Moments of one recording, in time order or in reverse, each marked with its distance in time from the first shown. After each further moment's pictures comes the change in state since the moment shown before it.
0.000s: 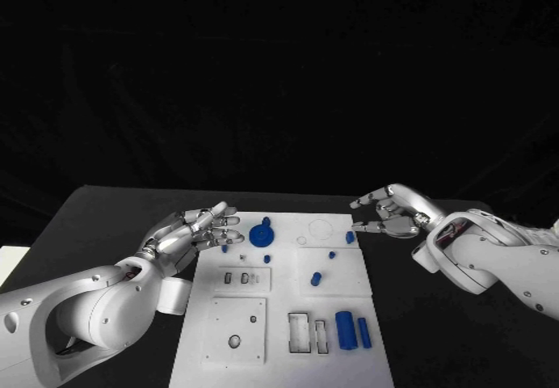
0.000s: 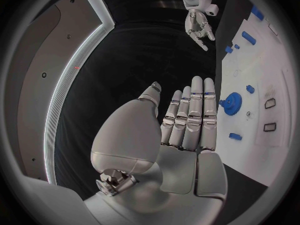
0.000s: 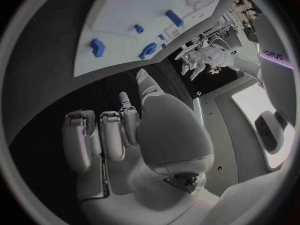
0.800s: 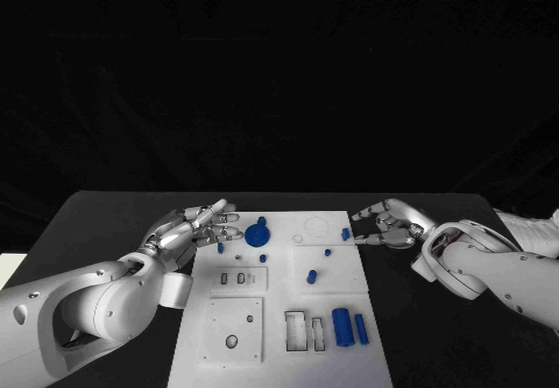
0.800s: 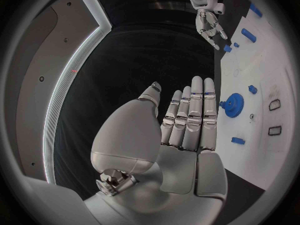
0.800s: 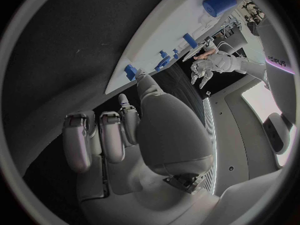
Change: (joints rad) left arm 0.000 0.008 -0.001 -0.030 0.000 0.005 0.001; left_hand 0.000 0.000 0.000 0.000 0.000 0.000 0.000 0.000 0.000 0.000 0.000 0.000 0.000 0.000 0.000 0.000 0.001 0.000 0.000 0.000 0.000 0.000; right arm -0.050 0.082 0.000 -0.128 -0.016 0.047 -0.010; right_hand 0.005 -0.003 -0.002 -0.018 -0.006 -0.043 0.008 -0.002 -0.003 -0.004 0.004 0.002 -0.006 0.000 0.000 0.016 0.000 0.000 0.000 0.000 0.004 0.001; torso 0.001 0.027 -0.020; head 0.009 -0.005
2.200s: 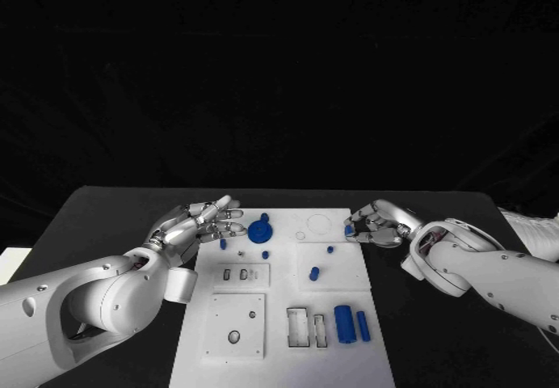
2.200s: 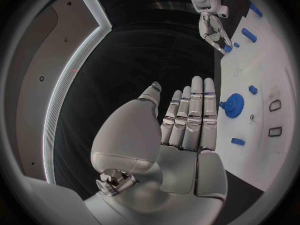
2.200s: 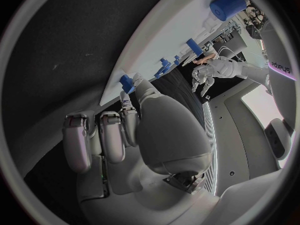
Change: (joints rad) left arm 0.000 0.006 0.000 -0.004 0.001 0.000 0.001; left_hand 0.000 0.000 0.000 -0.005 0.000 0.000 0.000 0.000 0.000 0.000 0.000 0.000 0.000 -0.004 -0.004 0.000 0.001 0.000 0.000 0.000 0.000 -0.001; right arm -0.007 0.071 0.000 -0.038 -0.050 0.016 -0.032; right_hand -0.011 0.069 0.077 -0.023 -0.025 0.115 -0.025 0.012 0.009 0.019 -0.011 0.022 0.081 -0.002 -0.005 0.004 0.001 0.000 0.000 0.000 0.004 -0.001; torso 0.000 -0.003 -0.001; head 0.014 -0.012
